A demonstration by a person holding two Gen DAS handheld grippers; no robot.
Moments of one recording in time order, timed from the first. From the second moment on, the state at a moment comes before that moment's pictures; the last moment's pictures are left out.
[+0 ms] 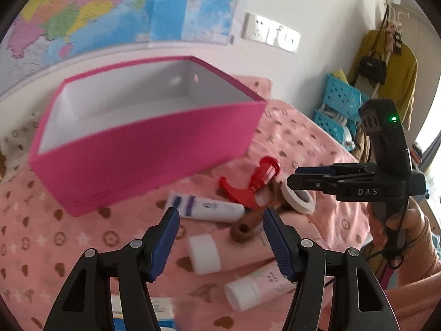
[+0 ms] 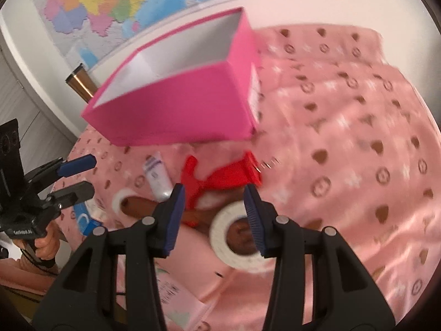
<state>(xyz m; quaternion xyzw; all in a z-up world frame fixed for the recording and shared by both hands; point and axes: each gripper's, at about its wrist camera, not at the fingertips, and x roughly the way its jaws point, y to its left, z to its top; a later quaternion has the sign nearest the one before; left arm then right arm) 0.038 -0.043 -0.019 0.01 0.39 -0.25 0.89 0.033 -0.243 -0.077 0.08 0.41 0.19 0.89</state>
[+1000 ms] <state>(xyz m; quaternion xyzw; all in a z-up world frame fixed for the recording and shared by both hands) 0.047 -0.070 -0.042 0.02 0.43 -0.24 0.87 0.027 -0.284 -0.095 0.05 0.42 0.13 0.90</state>
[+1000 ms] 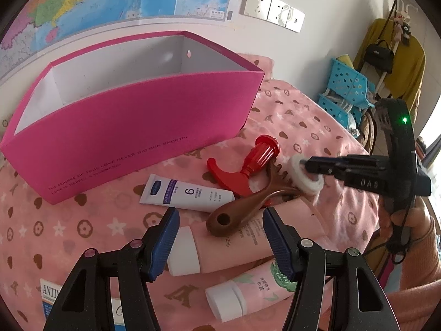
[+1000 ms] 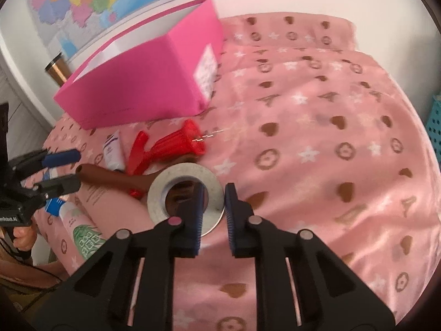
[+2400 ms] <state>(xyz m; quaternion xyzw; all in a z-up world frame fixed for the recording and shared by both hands) 0.053 -0.070 -0.051 0.01 0.44 -0.24 0.86 0.039 -0.258 -0.107 0.16 0.42 0.25 0.86</state>
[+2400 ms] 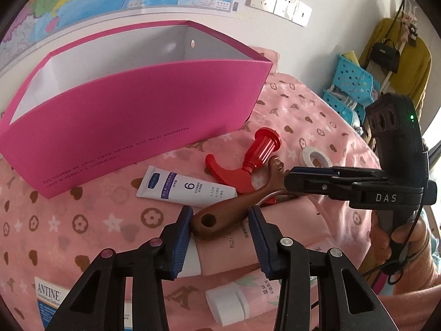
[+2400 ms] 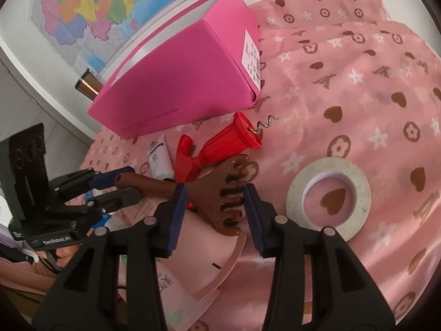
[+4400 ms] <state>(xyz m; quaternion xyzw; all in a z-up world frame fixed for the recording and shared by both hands) 0.165 -0.028 0.011 -0.03 0.39 -0.22 0.89 0.144 -0.217 -0.003 0.07 0.35 0.24 0.90</state>
